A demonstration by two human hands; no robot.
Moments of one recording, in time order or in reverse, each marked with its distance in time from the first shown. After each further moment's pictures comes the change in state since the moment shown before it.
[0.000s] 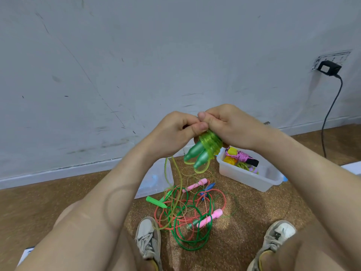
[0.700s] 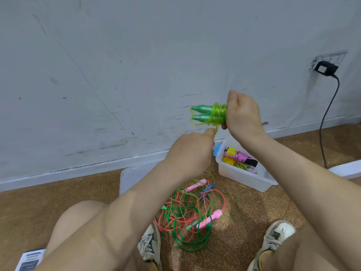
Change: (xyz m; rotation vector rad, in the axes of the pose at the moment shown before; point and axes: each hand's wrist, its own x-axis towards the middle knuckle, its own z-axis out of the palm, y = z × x) left_hand -0.003 0.001 0.051 0.877 -0.030 -0.031; right_hand 0.018 0.029 0.008 0.011 0.684 0.377
